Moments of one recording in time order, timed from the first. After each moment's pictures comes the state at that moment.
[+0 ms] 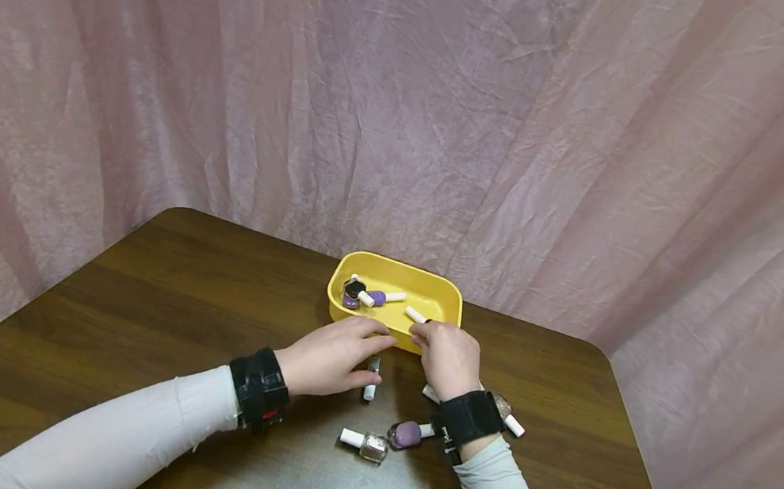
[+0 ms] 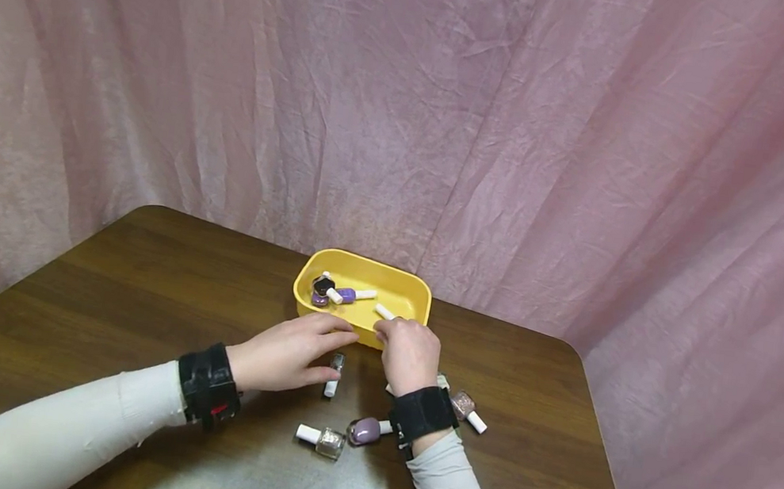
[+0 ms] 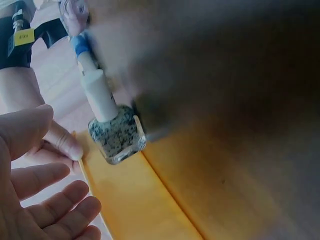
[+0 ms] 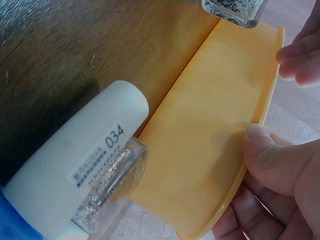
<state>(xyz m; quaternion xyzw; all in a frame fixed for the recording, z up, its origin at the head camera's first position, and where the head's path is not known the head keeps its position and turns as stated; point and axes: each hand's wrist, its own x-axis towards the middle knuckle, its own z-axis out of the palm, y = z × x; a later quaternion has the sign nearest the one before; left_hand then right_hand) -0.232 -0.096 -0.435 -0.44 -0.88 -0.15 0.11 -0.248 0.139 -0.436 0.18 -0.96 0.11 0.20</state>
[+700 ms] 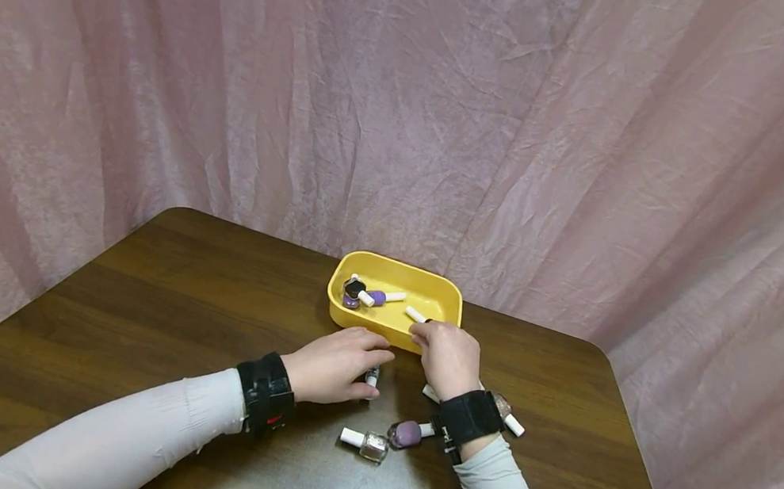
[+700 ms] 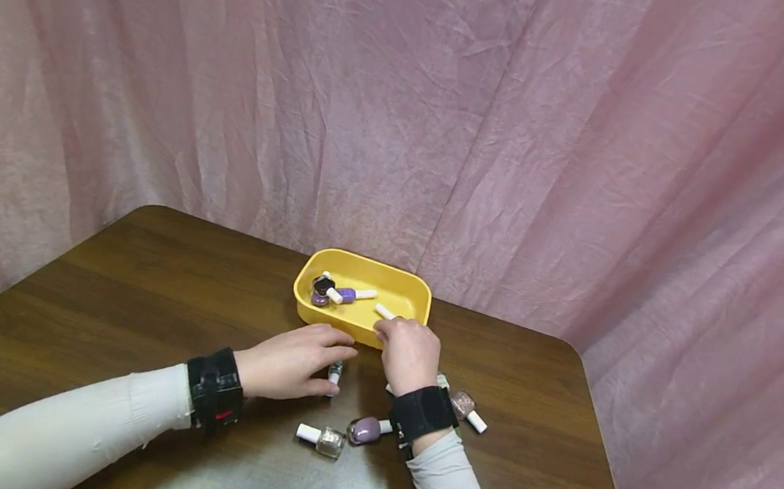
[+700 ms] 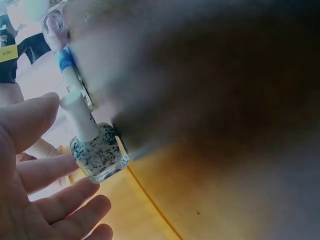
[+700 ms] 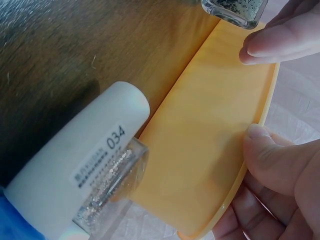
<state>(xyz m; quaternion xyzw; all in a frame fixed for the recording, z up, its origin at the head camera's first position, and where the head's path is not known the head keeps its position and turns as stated) -0.228 -0.091 -0.446 -0.45 -0.88 -0.11 0.07 -0.247 0.140 -0.436 0.18 -0.96 0.11 0.21</state>
